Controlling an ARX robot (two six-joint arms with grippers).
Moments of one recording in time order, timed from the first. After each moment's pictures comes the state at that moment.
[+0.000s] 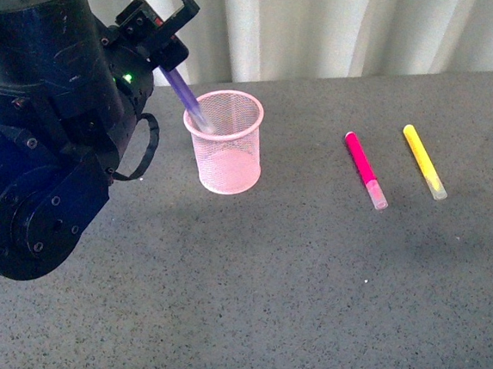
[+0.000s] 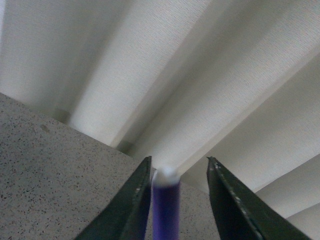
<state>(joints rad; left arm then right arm) -0.36 2.28 0.96 1.36 -0.31 -0.57 0.00 0.00 0.02 0.00 0.00 0.00</state>
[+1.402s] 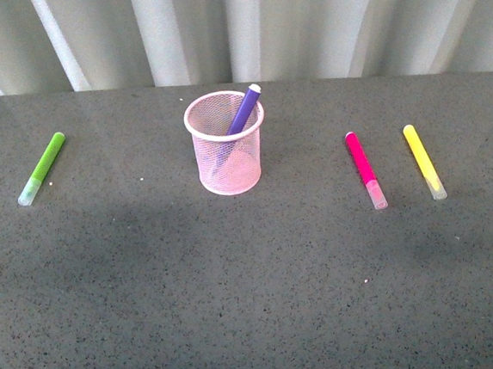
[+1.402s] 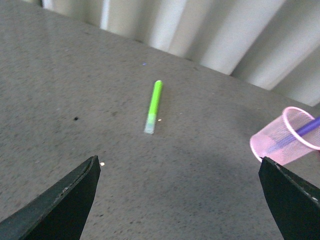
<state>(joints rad) 0.49 1.05 0.13 0.54 0.47 -0.10 0.00 0.00 0.02 0.00 0.00 0.00</state>
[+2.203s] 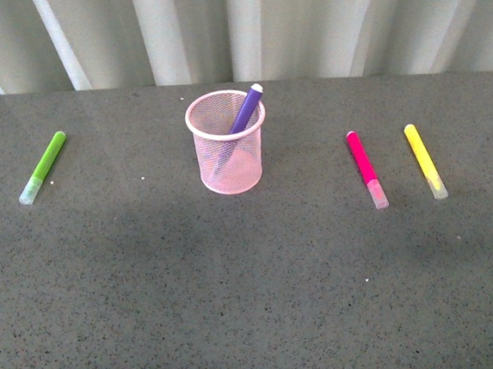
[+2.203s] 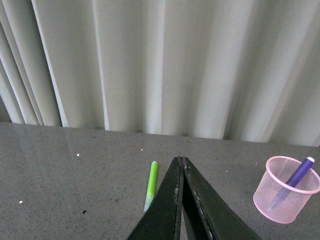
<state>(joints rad) 0.01 0.62 -0.01 0.65 0.01 -0.01 0.00 0.00 0.02 0.00 0.00 0.00</state>
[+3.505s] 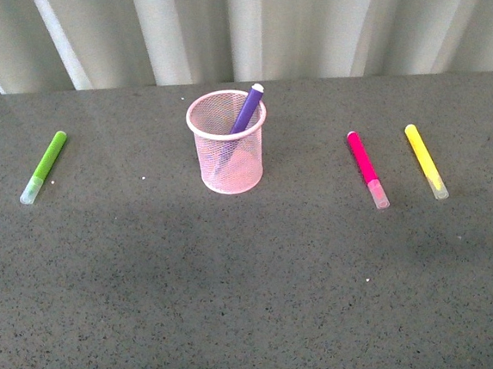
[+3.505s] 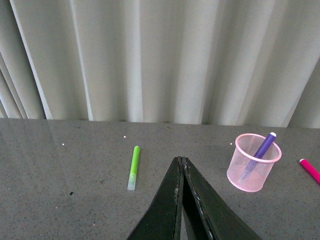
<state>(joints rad) 0.00 0.00 0.01 0.00 0.00 -0.01 0.00 0.00 0.02 0.00 0.00 0.00</state>
